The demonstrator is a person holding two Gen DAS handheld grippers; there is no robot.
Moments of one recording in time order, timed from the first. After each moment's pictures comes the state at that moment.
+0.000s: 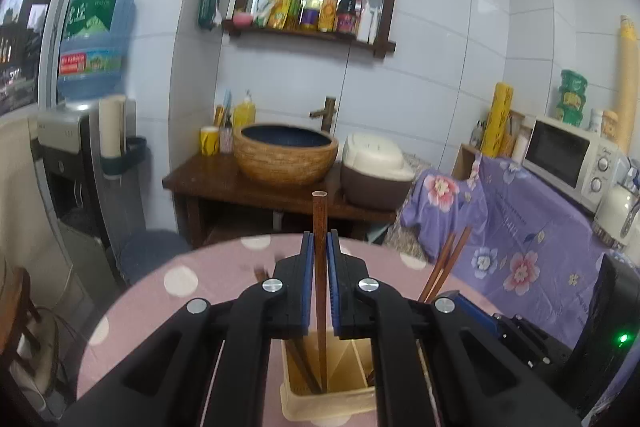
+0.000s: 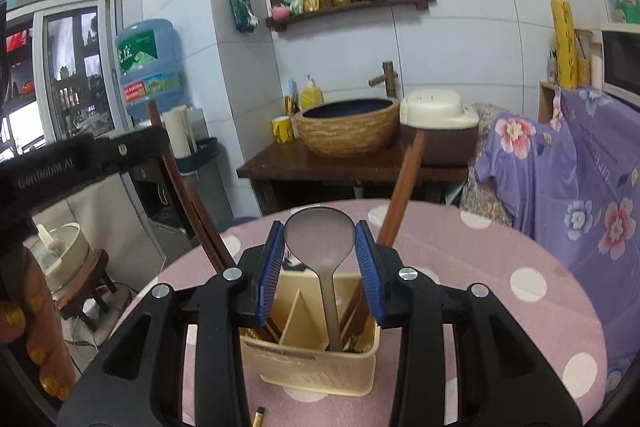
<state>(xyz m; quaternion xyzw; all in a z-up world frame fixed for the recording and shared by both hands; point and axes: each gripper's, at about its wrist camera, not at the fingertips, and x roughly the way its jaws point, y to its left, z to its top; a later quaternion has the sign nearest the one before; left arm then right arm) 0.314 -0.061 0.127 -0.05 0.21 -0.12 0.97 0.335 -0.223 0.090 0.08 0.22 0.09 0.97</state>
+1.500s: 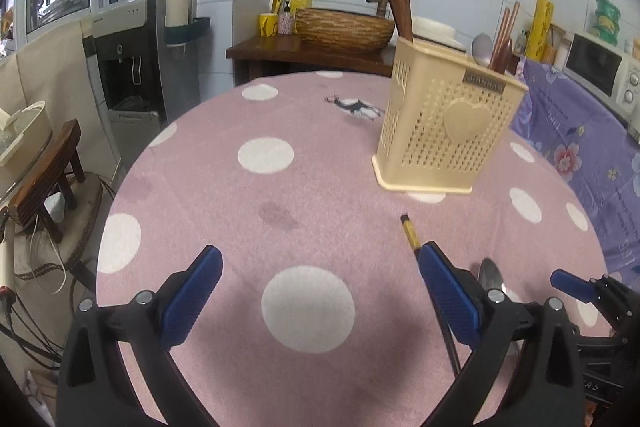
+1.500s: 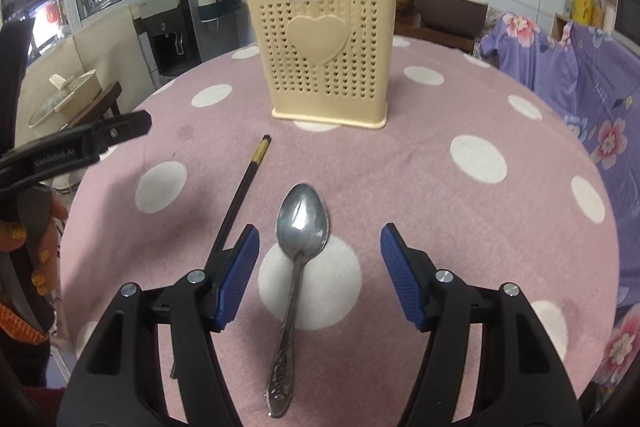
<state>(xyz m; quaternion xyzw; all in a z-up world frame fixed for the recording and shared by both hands) 0.190 0.010 -0.032 -0.03 0.36 -0.05 0.93 0.172 -0.207 -0.052 0.00 0.39 0.12 0.91</state>
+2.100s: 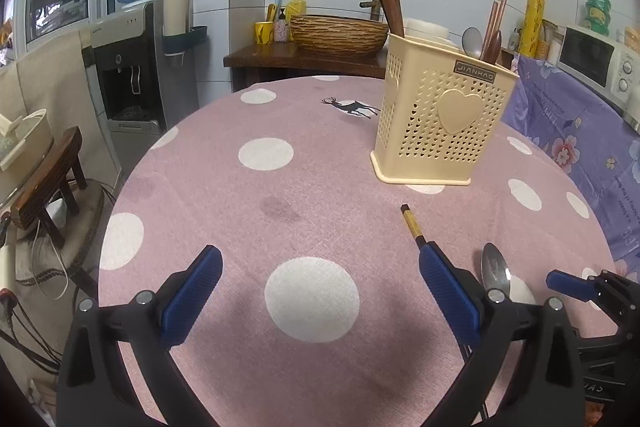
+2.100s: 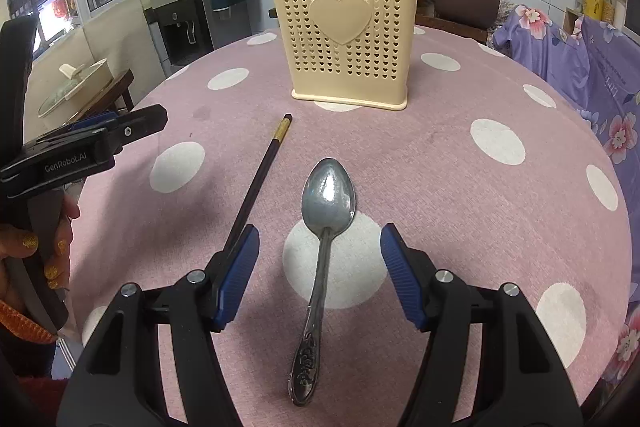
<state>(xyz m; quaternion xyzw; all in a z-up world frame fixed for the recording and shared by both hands) 0.178 0.011 -0.037 -0.01 0.34 -0.05 0.94 0.166 -0.196 -0.058 0.00 0.40 0.13 0.91</state>
